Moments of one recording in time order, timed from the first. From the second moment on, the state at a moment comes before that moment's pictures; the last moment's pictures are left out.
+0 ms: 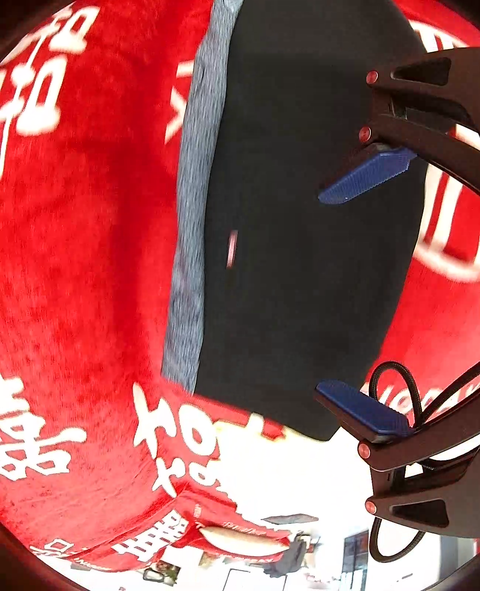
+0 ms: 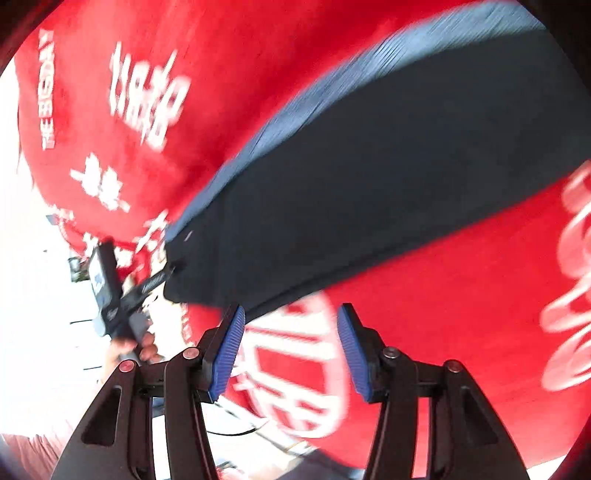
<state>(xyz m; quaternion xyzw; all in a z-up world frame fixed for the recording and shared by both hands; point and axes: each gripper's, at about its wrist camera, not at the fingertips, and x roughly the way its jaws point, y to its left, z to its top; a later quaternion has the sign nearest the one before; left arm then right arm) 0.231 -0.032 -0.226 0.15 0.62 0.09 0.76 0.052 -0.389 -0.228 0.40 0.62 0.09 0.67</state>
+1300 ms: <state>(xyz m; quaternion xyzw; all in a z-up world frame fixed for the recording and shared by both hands) 0.229 0.042 -0.258 0.15 0.61 0.06 0.77 0.073 -0.304 -0.259 0.46 0.60 0.05 0.65</state>
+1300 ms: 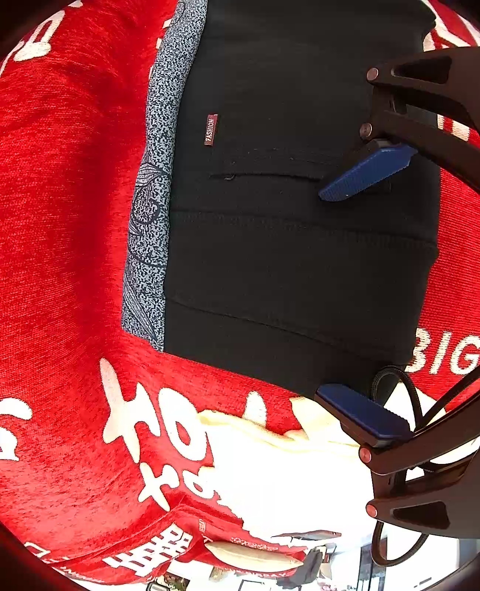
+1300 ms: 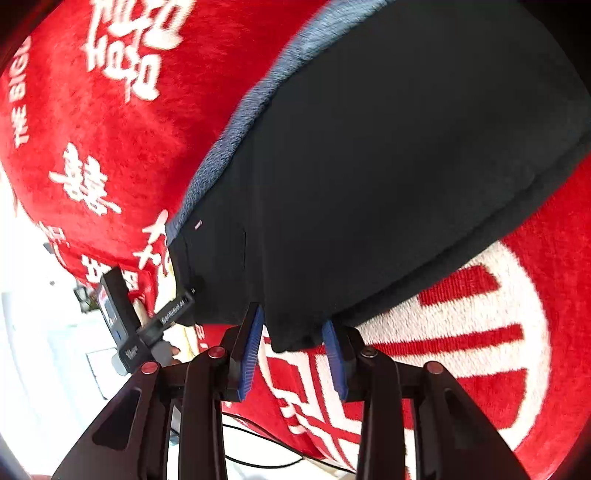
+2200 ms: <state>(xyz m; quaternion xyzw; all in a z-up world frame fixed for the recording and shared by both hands) 0.164 -0.141 -0.257 0.14 0.62 -0.11 0.77 0.103 -0.404 -0.214 0.23 0.62 -0.04 0.75</state>
